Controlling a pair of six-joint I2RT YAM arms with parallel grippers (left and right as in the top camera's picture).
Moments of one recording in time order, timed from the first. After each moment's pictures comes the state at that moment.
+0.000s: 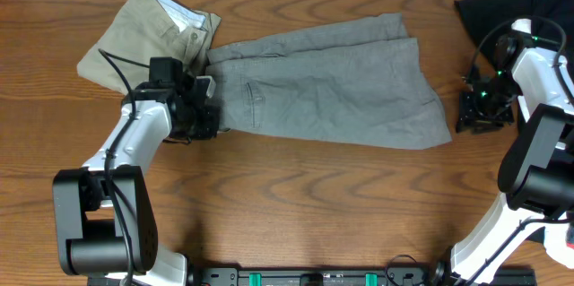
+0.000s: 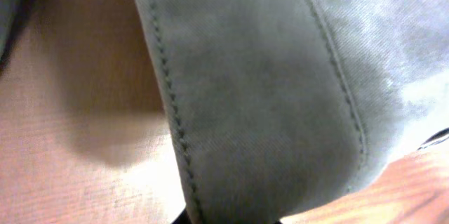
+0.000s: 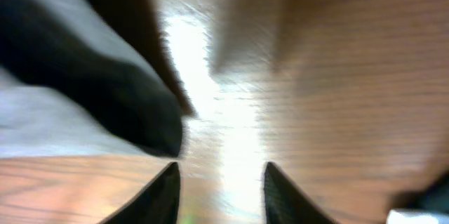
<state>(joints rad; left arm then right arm) 0.03 1.70 1.01 -0.69 0.32 0.07 -0.29 2.06 1.53 -1.25 -0.02 -0.17</state>
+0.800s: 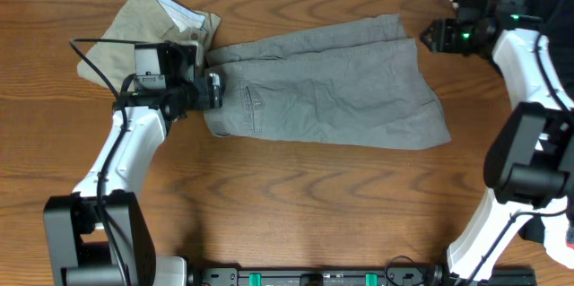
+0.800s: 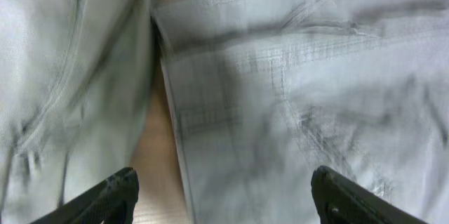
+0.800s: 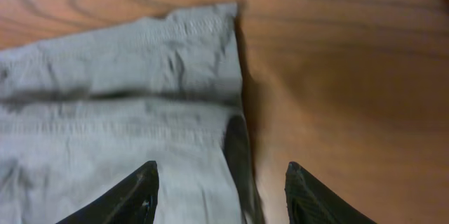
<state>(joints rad) 0.03 1.62 1.01 -0.32 0.30 -0.04 -0.16 2.12 1.69 -0.61 -0.43 -0.06</state>
